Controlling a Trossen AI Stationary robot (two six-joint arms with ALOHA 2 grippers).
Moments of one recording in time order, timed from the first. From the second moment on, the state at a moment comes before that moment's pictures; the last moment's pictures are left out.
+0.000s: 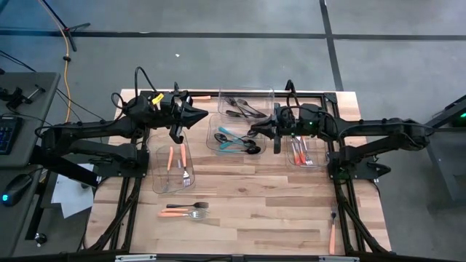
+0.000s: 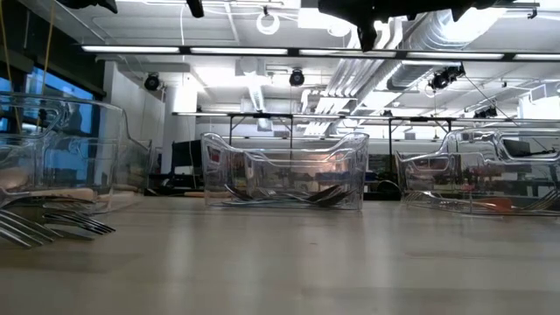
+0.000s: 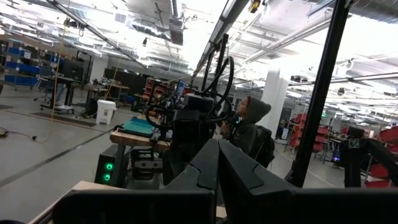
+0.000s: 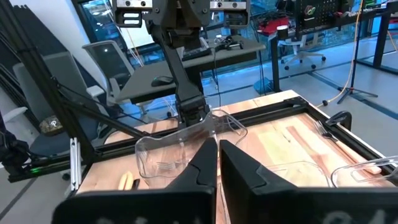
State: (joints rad) left arm 0.26 0.97 0.69 0.60 0.25 -0.30; right arm -0.14 1.15 0.81 0.26 -0.10 0.20
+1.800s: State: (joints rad) left arm 0.14 0.97 1.04 -0.33 0.23 -0.11; right arm -0.14 1.15 0.81 0.21 -0.11 0.20
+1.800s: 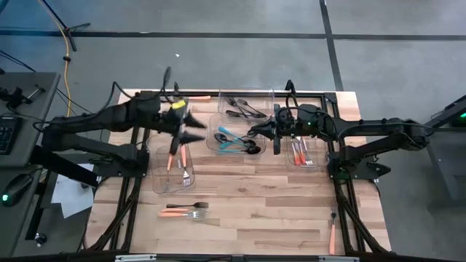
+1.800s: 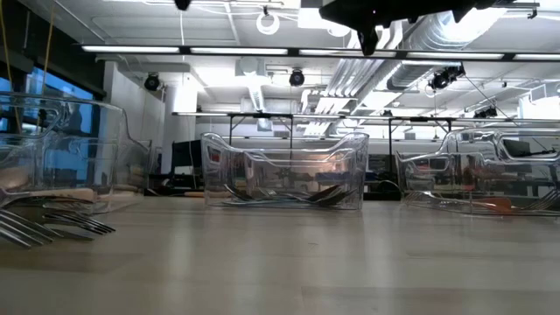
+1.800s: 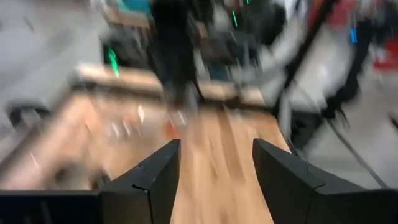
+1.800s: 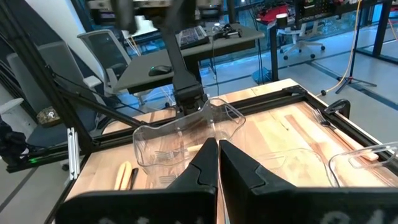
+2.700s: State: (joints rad) left arm -0.85 1.49 1.03 -0.69 -0.14 -0.64; right arm -0.15 1.15 0.81 0.09 -0.11 0.17
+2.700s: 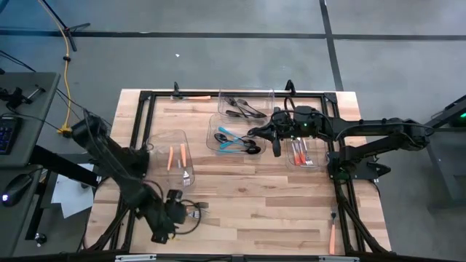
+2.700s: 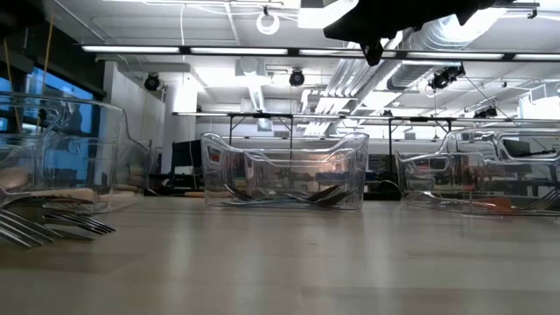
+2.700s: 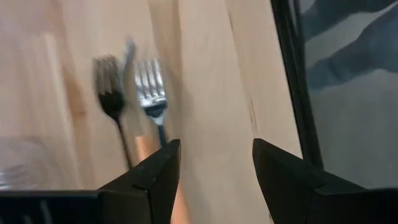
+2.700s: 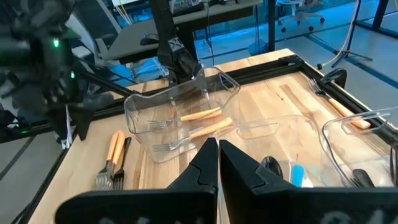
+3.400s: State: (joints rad) left arm -0.85 1.58 0.96 -0.64 -0.24 -0.79; right arm -0.19 1.15 0.81 0.04 -0.13 0.17
